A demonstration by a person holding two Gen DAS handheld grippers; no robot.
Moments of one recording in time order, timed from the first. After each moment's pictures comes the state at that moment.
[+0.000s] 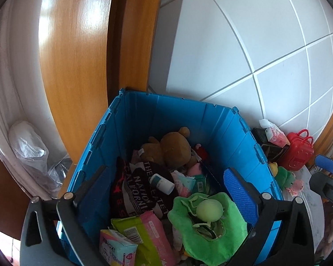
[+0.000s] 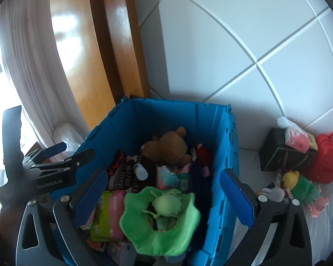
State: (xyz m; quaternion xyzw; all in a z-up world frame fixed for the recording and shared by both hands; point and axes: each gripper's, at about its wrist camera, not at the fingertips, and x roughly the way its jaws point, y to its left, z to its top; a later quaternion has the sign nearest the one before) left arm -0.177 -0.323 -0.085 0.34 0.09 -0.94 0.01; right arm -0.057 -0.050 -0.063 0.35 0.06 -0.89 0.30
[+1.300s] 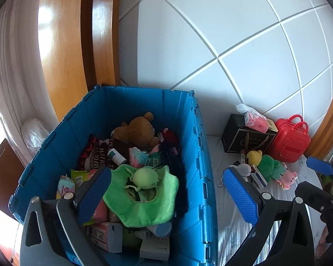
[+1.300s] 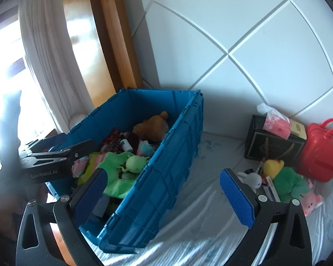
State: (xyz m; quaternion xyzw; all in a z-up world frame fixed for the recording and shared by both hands) left arm -0.103 -0.108 -0.059 0.34 0.06 -0.94 0.05; right arm -0.037 0.154 -0.073 0.34 0.05 -0.87 0.37
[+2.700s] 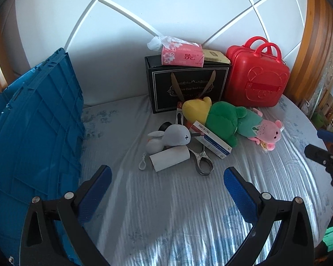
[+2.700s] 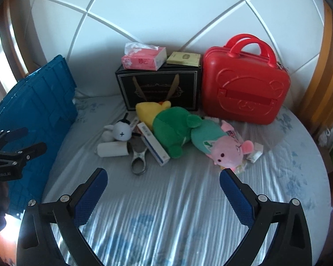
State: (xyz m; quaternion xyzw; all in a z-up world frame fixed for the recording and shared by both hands) left arm -0.238 0.169 -0.227 0.43 -0.05 -0.90 -0.08; right arm -0.196 0.448 -0.237 0.43 0.04 -0.89 0.17
